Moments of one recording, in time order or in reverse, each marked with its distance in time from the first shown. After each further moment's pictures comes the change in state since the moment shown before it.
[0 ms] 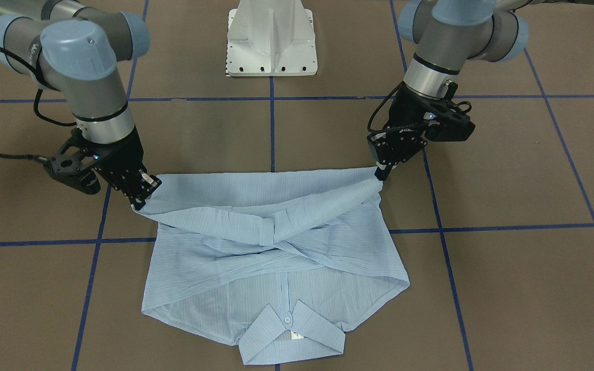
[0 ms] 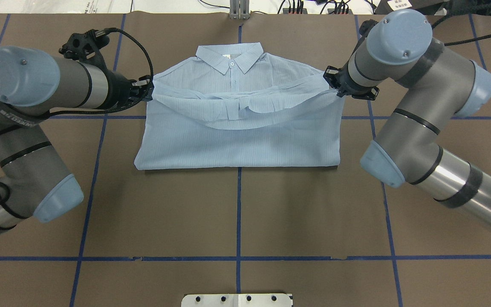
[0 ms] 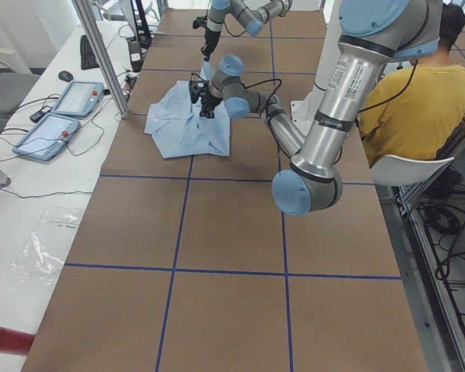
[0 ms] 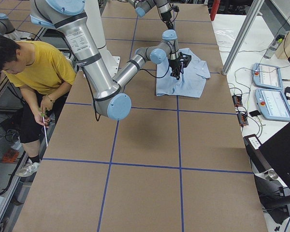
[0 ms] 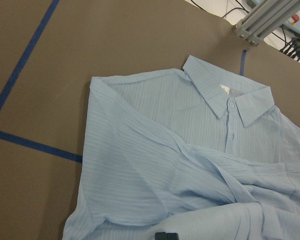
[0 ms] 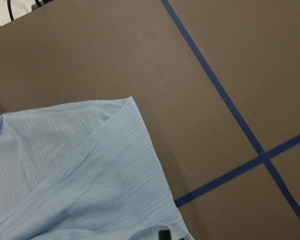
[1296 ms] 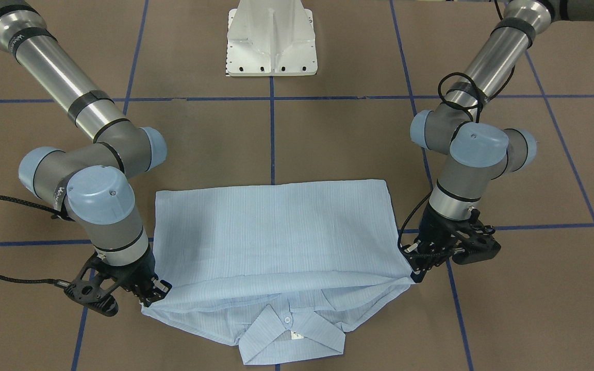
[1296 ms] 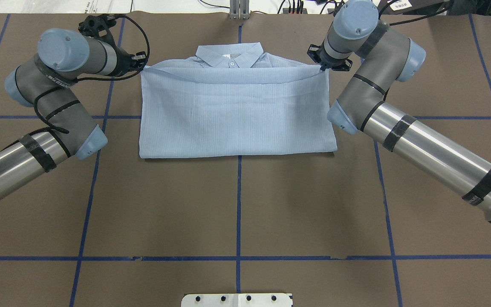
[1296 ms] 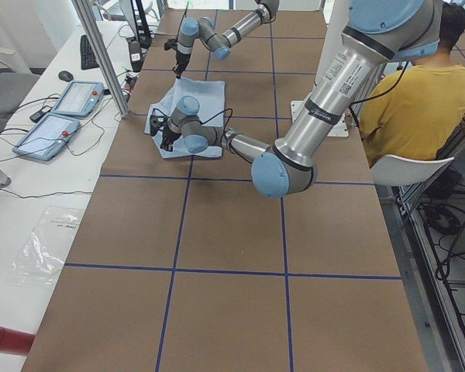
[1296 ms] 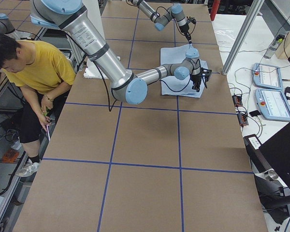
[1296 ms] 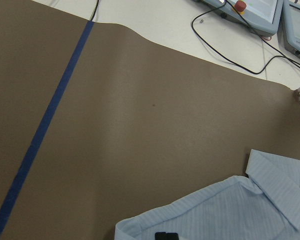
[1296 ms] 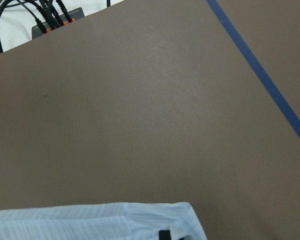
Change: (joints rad) left arm -0.097 -0.172 0.604 -0.355 0.023 0.153; right arm 0.051 0.234 -0.625 0.392 0.001 -0.074
